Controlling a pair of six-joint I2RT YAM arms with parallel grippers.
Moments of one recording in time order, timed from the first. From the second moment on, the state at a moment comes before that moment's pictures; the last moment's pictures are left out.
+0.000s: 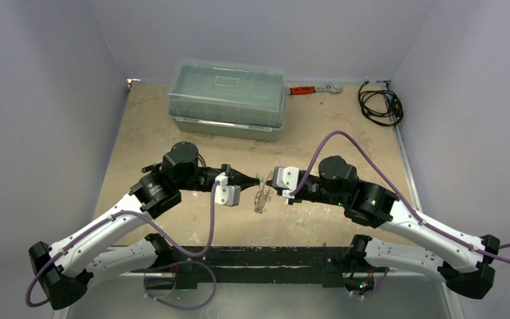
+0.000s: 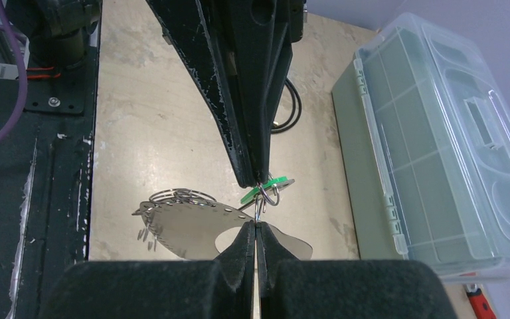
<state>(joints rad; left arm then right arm) -0.81 0.92 0.88 -0.19 0.73 0.72 1.04 0.87 0.94 -0.37 -0.17 -0.48</state>
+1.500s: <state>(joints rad) -0.81 0.96 0.89 -0.23 0.77 0.72 1.07 0.90 0.95 -0.41 -0.14 -0.48</state>
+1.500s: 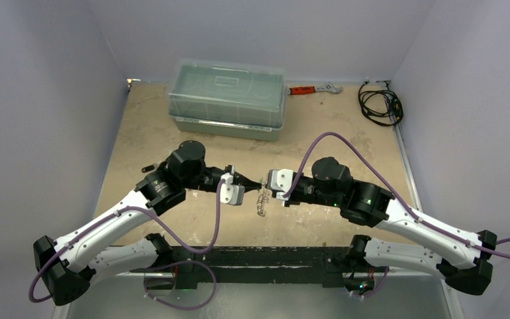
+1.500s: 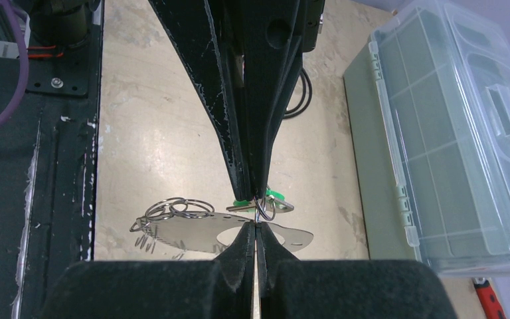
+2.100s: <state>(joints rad) -0.81 0.98 0.91 -0.27 0.78 0.73 1.08 0.90 0.95 -0.43 -0.12 -0.49</state>
